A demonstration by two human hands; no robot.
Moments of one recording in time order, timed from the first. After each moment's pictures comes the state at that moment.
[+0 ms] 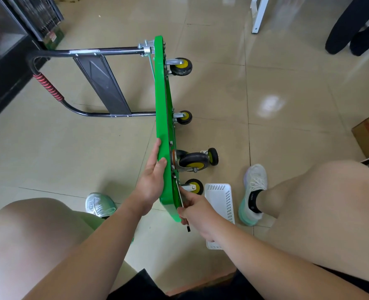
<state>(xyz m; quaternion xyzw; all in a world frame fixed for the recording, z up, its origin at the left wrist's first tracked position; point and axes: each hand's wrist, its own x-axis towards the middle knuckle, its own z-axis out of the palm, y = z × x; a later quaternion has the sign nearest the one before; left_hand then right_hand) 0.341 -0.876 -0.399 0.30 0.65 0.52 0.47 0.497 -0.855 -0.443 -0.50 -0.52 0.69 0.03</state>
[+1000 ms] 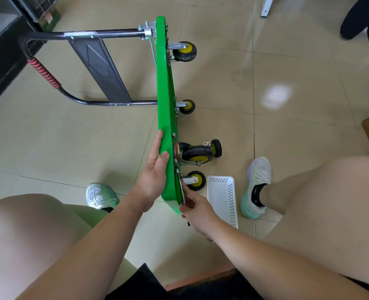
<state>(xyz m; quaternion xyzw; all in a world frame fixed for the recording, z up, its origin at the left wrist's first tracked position) 0.340 -0.876 -0.407 0.31 0.64 0.53 0.46 0.501 -0.865 -0.466 -0.48 -0.54 0.69 0.06</state>
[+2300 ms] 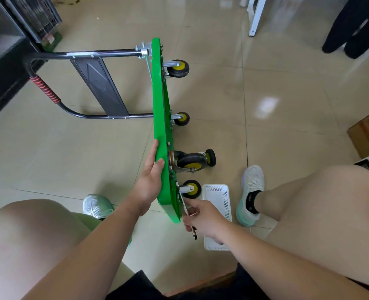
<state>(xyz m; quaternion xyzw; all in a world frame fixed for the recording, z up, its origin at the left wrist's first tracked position) 0.341 -0.876 -0.401 0.31 0.65 0.52 0.46 0.527 -0.851 -0.446 -0.48 -0.56 0.67 0.01</state>
